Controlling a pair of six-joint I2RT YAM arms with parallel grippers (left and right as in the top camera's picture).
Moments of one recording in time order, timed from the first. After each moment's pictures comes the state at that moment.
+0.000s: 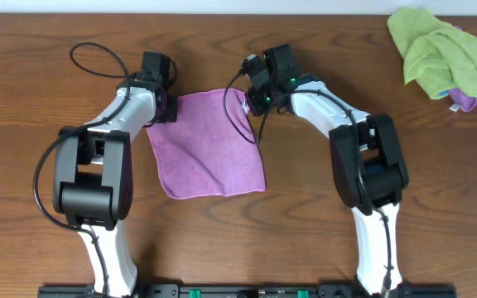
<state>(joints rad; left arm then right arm) -0.13 2.09 1.38 -0.55 -0.14 -0.08 0.37 2.30 1.64 -0.37 -0.30 -0.17</state>
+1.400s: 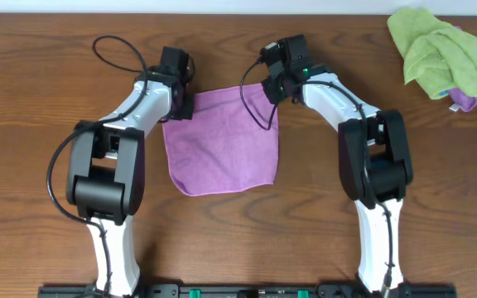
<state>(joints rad) -0.21 2.14 1.49 -0.61 -0.09 -0.07 0.30 2.34 1.72 -0.39 -0.09 -0.20</state>
